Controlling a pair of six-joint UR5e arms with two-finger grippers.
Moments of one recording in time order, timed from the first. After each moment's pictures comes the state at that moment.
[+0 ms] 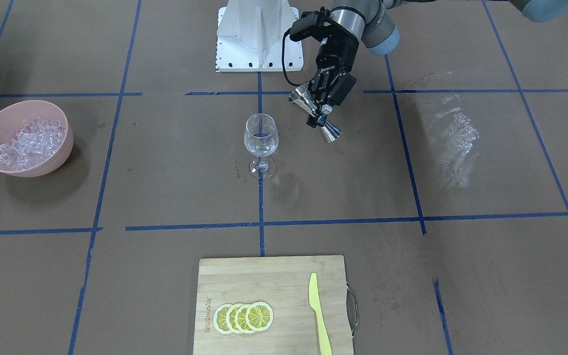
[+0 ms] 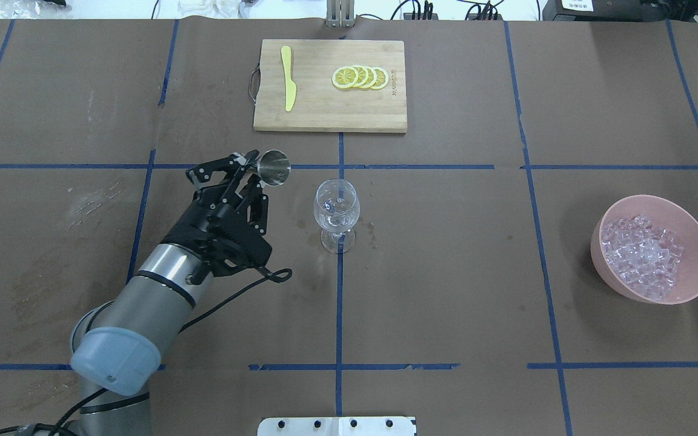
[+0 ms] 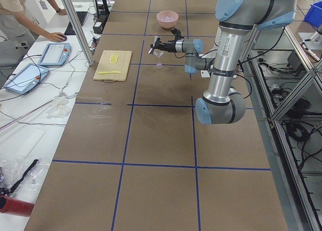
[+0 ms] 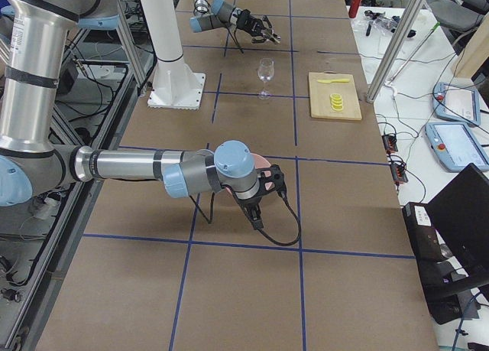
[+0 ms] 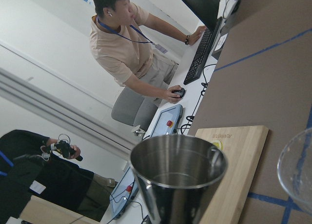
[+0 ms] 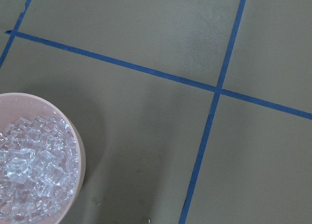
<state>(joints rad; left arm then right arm) -0.25 -1.89 -1.83 -2.67 -0.69 0.13 1.57 -1.84 1.87 -1.32 2.42 -0.08</state>
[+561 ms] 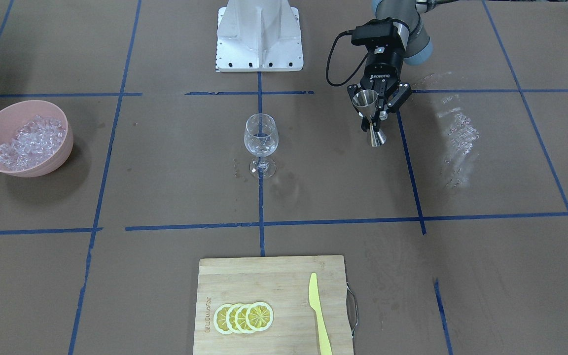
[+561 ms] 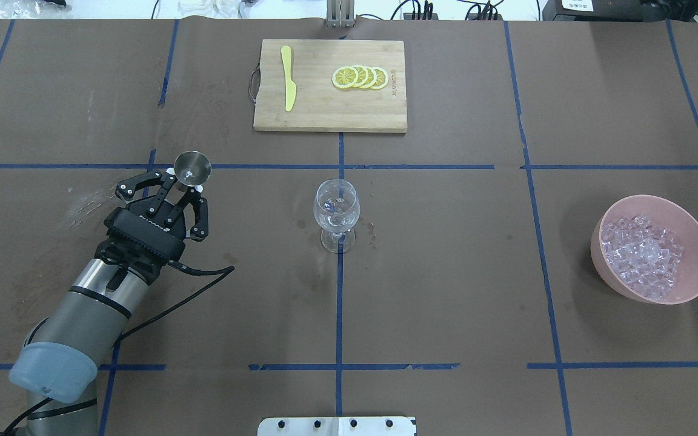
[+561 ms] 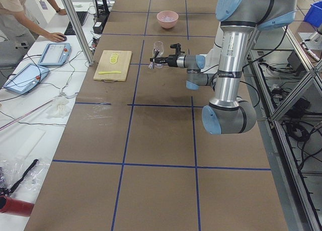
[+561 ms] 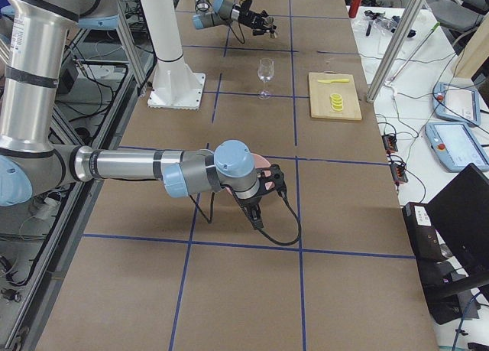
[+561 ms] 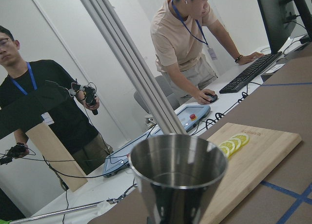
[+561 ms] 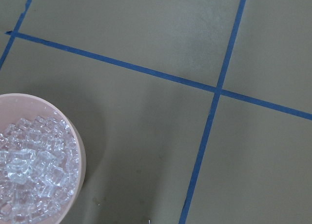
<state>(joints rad) -0.25 -1.72 -1.81 -2.84 -0.59 -0.17 1.57 -1.84 1.87 -1.32 2.42 -0.08</state>
